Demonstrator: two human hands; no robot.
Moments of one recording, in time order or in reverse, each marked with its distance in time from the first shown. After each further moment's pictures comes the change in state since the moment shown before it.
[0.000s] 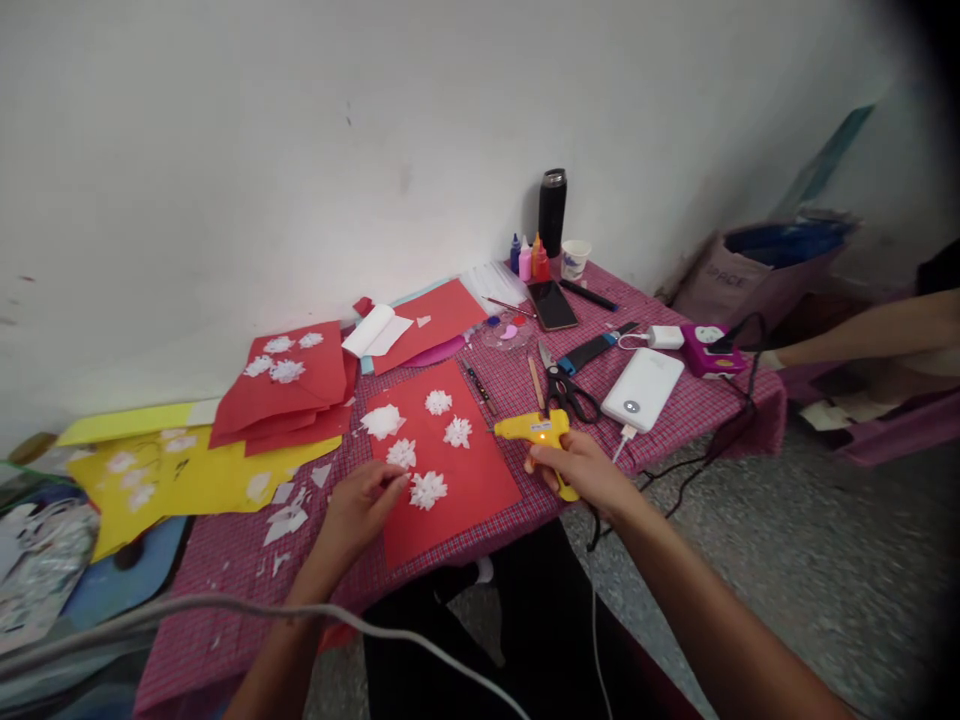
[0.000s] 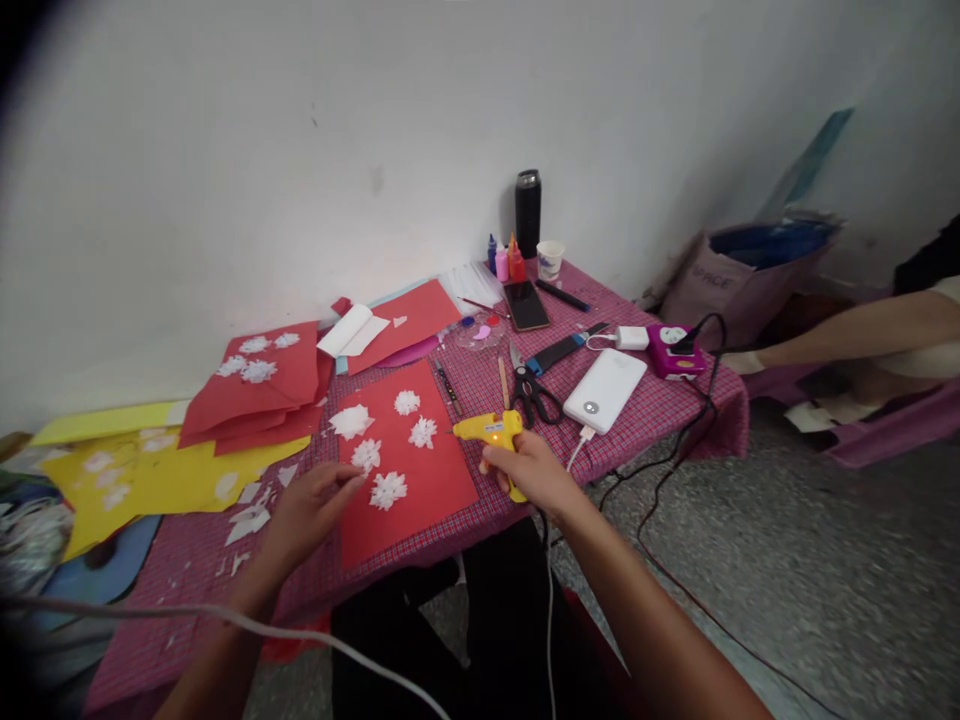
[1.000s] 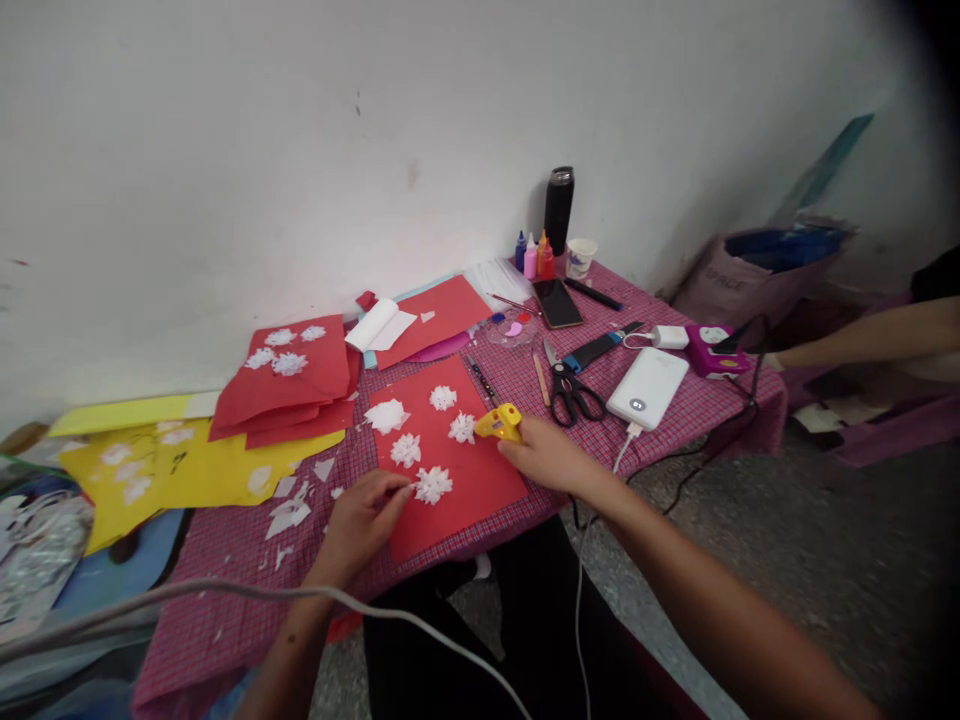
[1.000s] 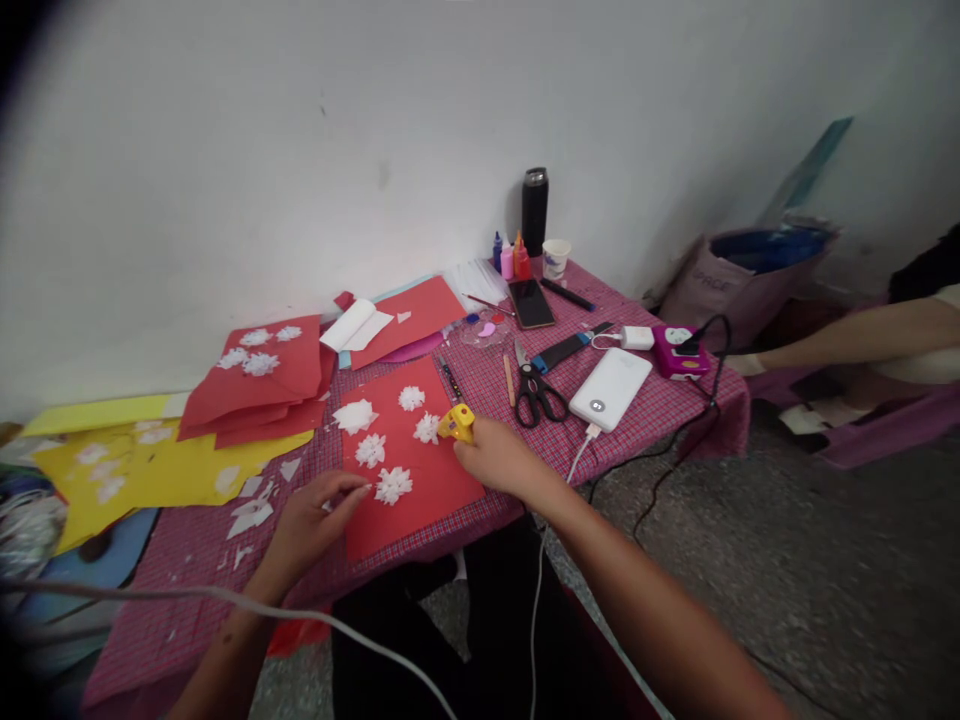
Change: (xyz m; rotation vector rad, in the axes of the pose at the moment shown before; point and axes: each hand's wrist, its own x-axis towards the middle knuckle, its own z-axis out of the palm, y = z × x) left_hand -0.022 -0.015 0.013 -0.059 0.038 0.037; right_hand 0.031 -0.029 0.033 -0.723 -0.019 -0.193
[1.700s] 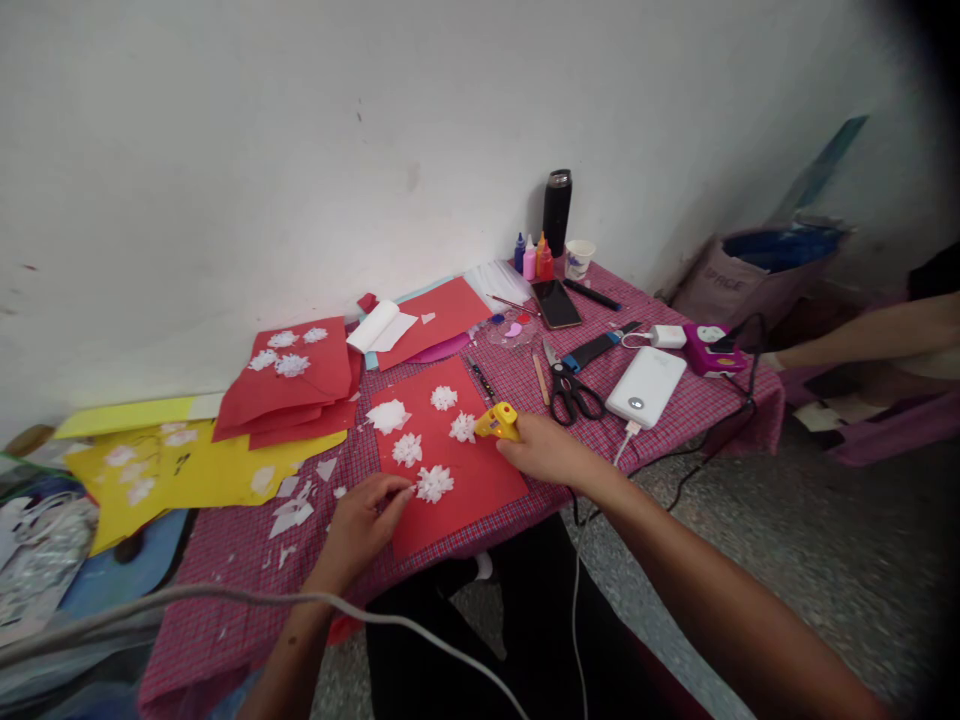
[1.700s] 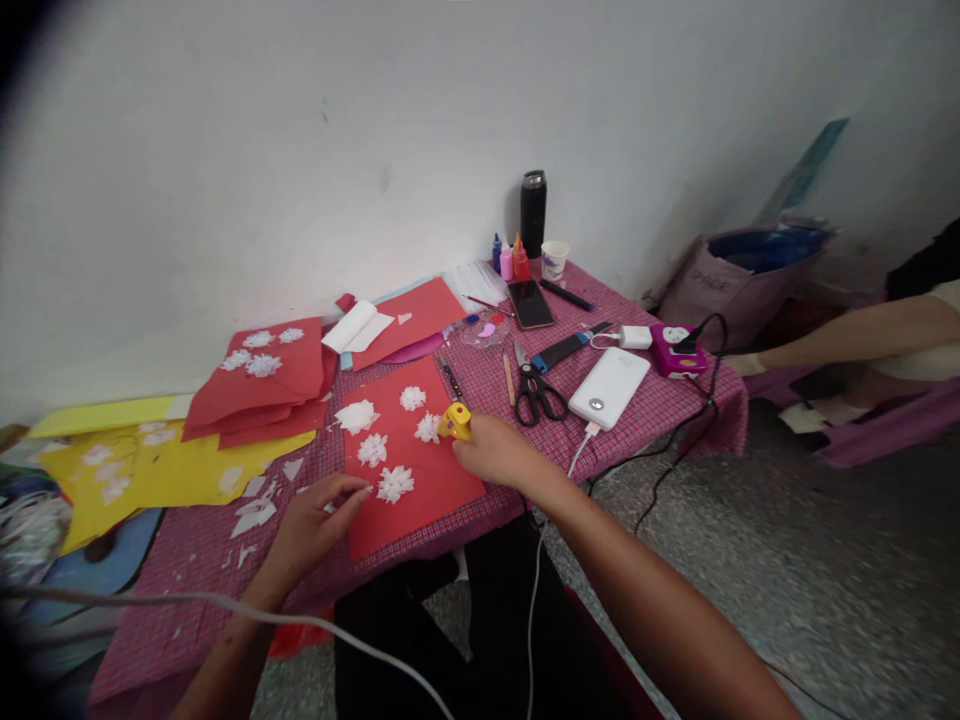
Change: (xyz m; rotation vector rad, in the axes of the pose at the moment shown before) left_hand -0.004 0.004 -0.003 -0.006 -0.009 -0.041; right_hand 0.003 -0.011 -0.007 -0.143 -0.044 0.036
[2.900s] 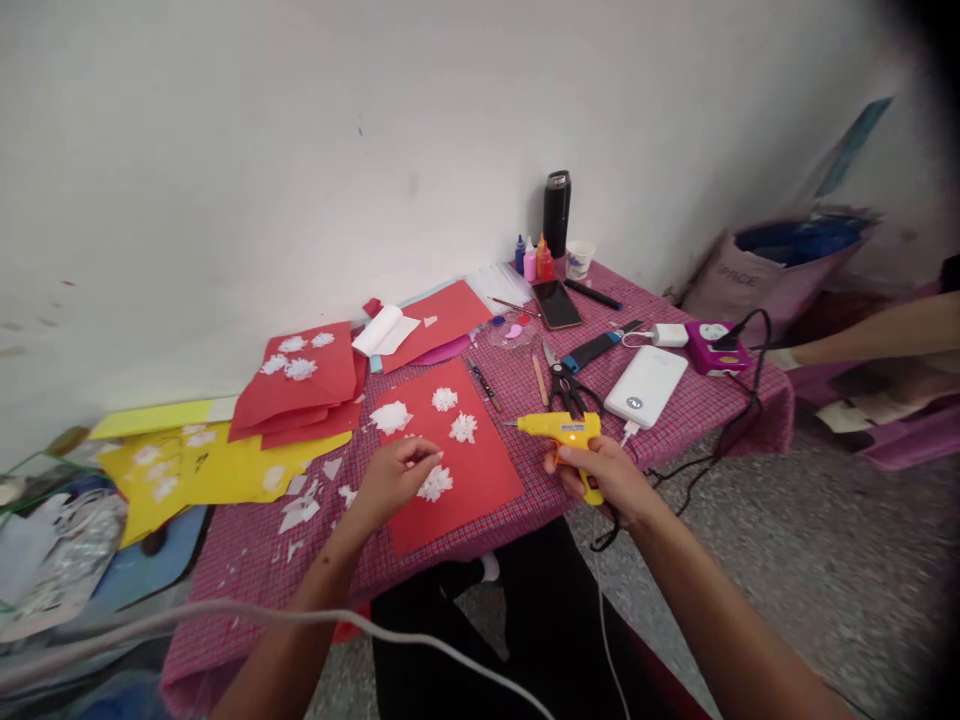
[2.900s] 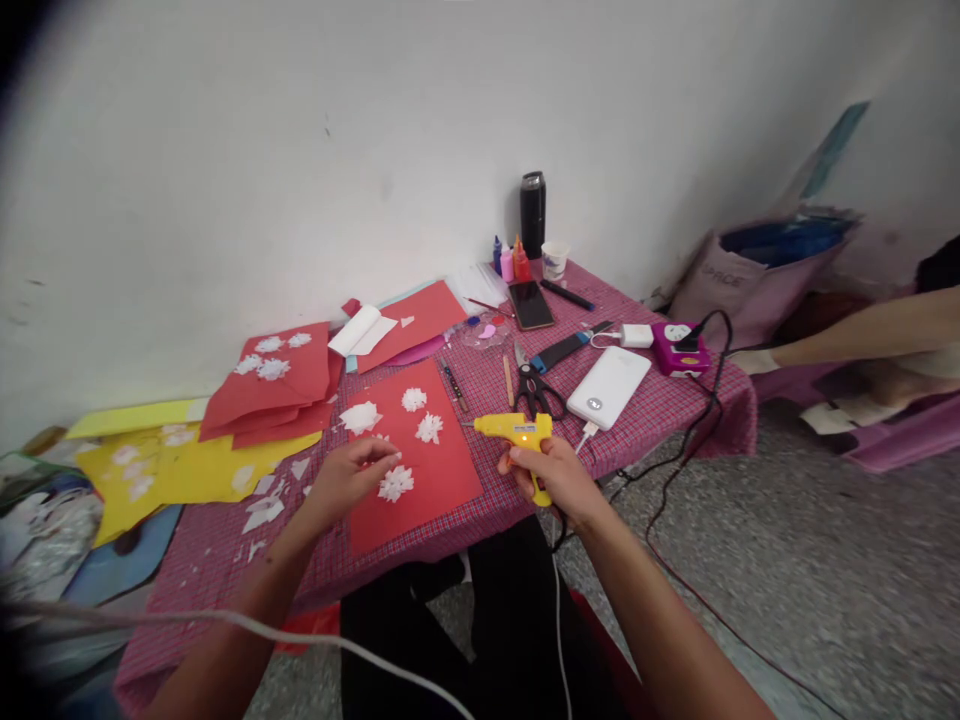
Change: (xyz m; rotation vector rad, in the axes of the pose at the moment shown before) left_hand 0.056 0.037 0.010 -0.177 -0.142 -0.109; right_hand -0.055 0.080 0.023 1.200 0.080 0.026
